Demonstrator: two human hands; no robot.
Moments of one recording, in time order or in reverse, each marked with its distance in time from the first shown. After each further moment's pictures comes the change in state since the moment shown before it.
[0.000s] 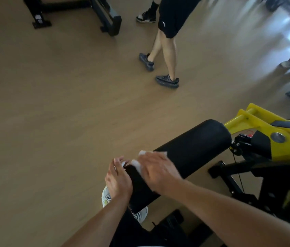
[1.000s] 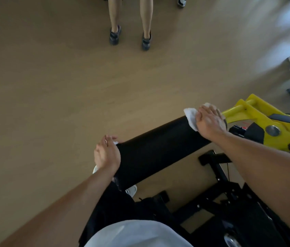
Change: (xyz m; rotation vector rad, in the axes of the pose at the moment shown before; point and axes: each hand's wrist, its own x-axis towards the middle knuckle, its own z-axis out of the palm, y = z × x) left_hand 0.028 -0.015 0.010 0.167 -0.065 -0.094; right_hand 0.014 0.202 -0.055 -0.144 0.045 0.619
